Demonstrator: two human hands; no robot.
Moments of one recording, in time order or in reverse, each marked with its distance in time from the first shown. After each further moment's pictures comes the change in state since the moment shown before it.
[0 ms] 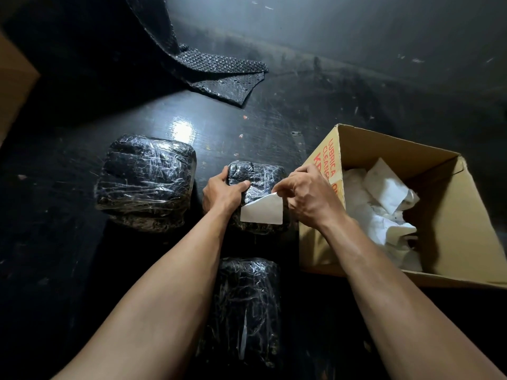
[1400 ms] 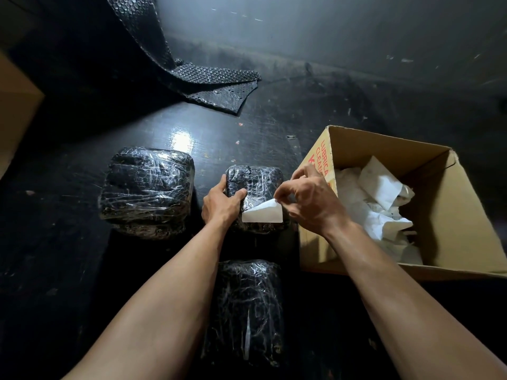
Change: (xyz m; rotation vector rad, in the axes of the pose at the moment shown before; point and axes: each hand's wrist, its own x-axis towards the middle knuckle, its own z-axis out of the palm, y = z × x) left_hand -0.013 -0.008 -0.004 0.145 -0.021 0.101; right_hand -0.026 -0.010 -0.016 0.028 0.143 -0.106
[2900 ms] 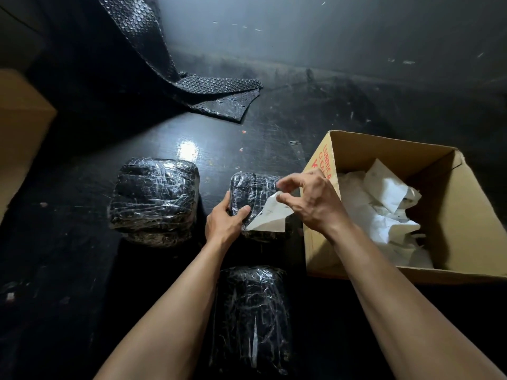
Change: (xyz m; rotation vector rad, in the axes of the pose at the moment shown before) left_hand -0.010 -0.031 -0.003 -0.014 -0.090 0.078; right_hand 0.010 0.008 0.006 0.288 0.018 0.240
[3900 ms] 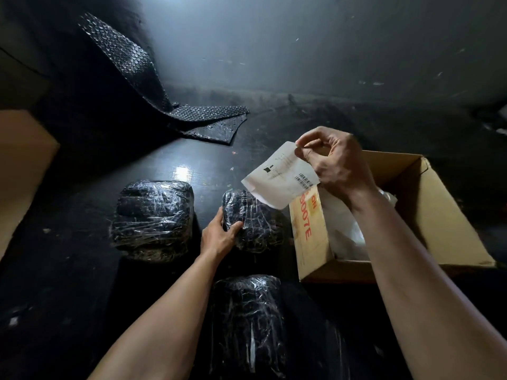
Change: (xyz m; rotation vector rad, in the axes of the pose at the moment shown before) left_hand -0.009 0.008 -0.009 0.136 -0.062 0.044; right_hand 0.003 -0.041 -0.096 0.164 0.326 -0.035
